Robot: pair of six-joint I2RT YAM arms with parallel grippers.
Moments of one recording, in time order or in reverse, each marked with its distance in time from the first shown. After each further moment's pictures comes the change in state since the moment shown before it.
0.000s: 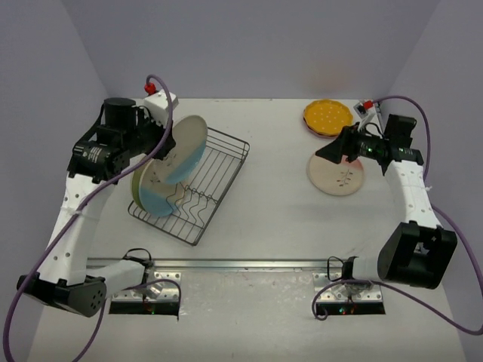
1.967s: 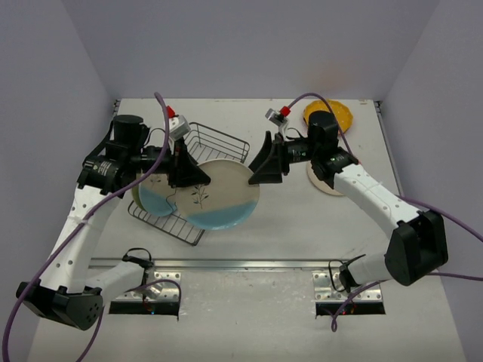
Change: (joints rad) left arm -0.008 -0.107 -0.195 0.123 0.859 -0.085; right arm 0.659 0.038 -0.043 0.670 -0.236 0.599
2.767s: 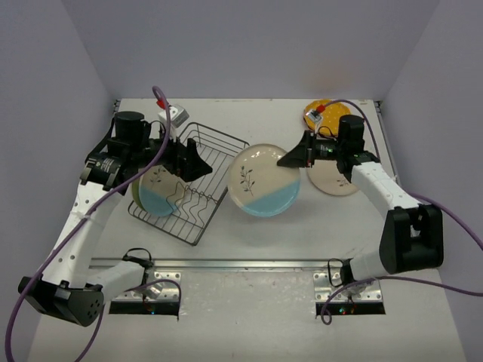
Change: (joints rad) left arm 0.001 0.032 -0.001 0.061 -0.314 -0.107; right arm -0.265 0.034 -0.080 -0.191 0.057 -0.072
